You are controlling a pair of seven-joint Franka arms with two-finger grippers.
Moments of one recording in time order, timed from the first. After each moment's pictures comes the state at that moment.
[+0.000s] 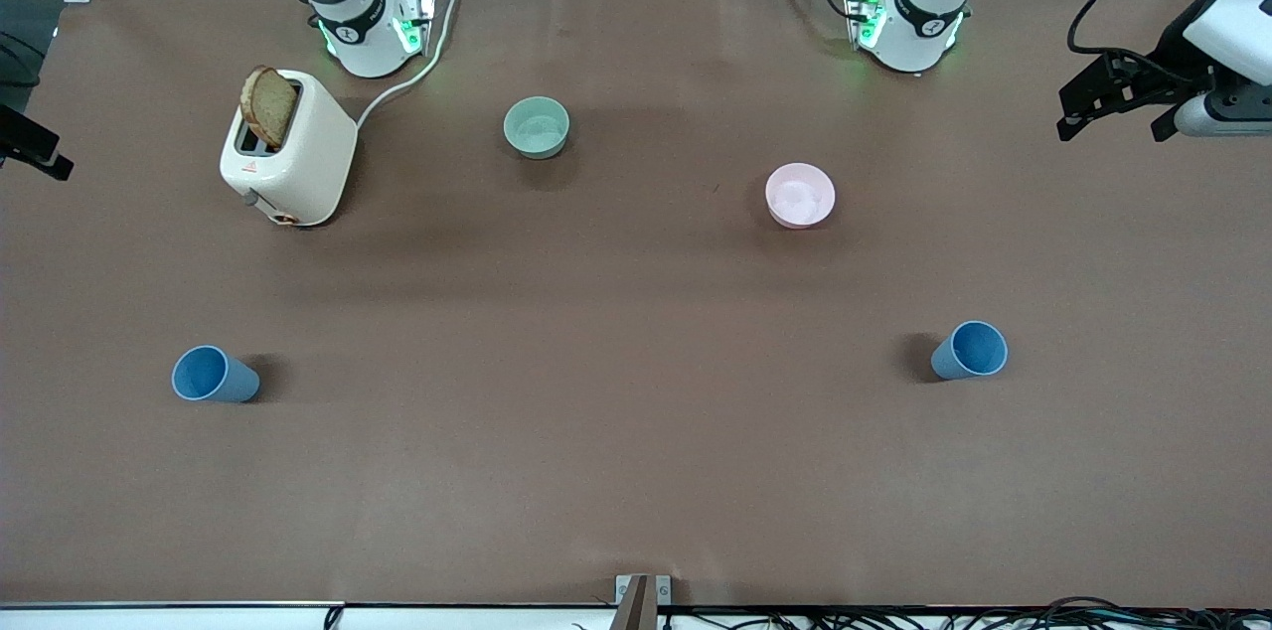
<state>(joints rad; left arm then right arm) -0.07 -0.10 -0.05 -1.60 0.00 1.52 -0.10 -0.01 -0.01 -0.13 -1.51 -0.02 1.51 -0.03</state>
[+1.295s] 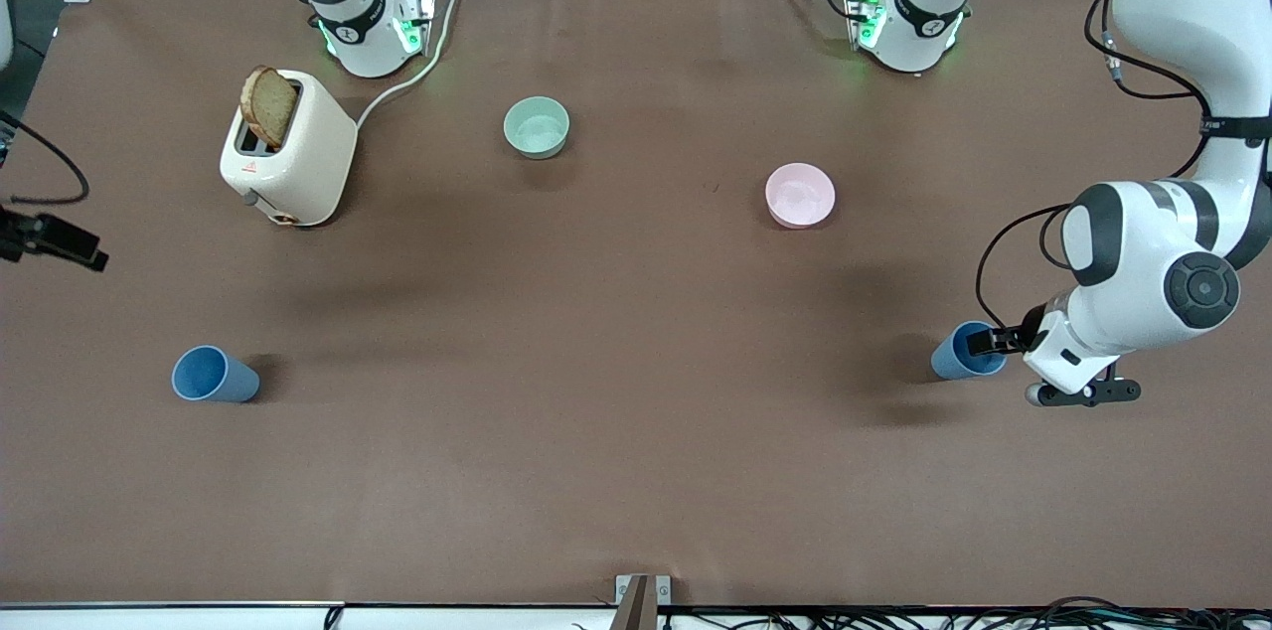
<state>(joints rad) 0.04 0.51 -0.05 -1.73 0.02 2.17 -0.08 -0.04 0.18 -0.14 -1.57 -0.02 1.79 -0.05</state>
